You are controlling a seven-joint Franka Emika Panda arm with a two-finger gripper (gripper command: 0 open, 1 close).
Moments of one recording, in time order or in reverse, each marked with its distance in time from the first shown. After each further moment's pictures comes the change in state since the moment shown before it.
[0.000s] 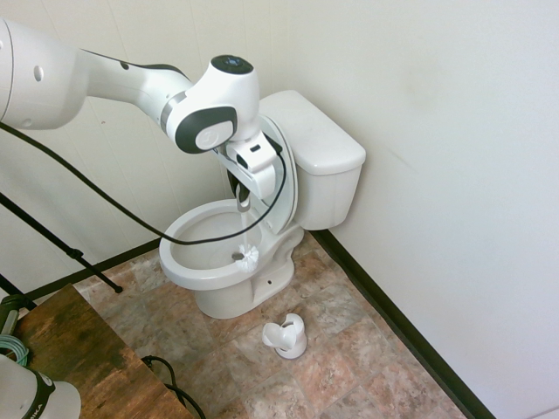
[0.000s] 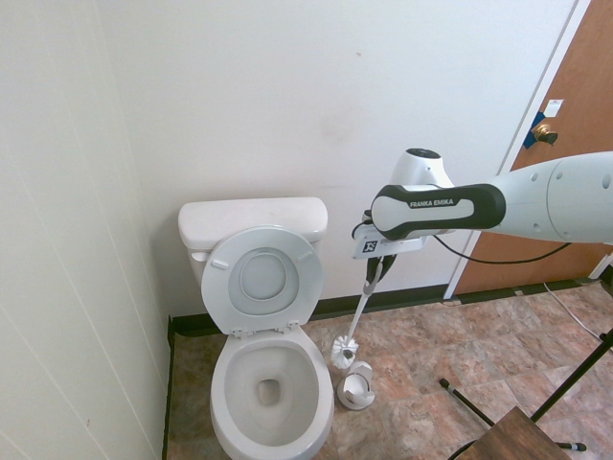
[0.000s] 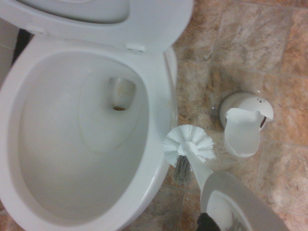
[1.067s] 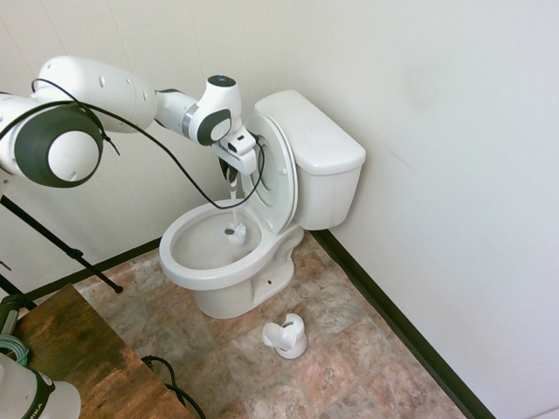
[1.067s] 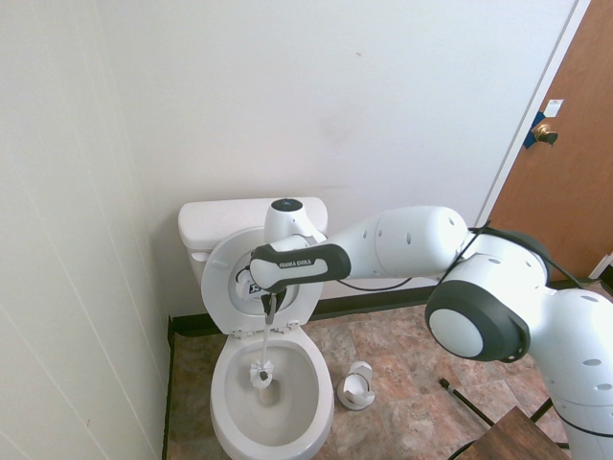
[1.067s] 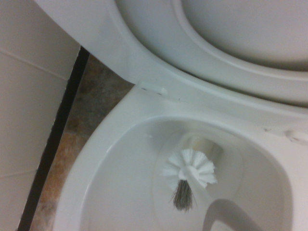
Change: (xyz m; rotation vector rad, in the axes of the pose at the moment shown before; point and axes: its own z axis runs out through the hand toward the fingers) arm -0.093 -0.220 0.129 -0.003 0.003 -0.158
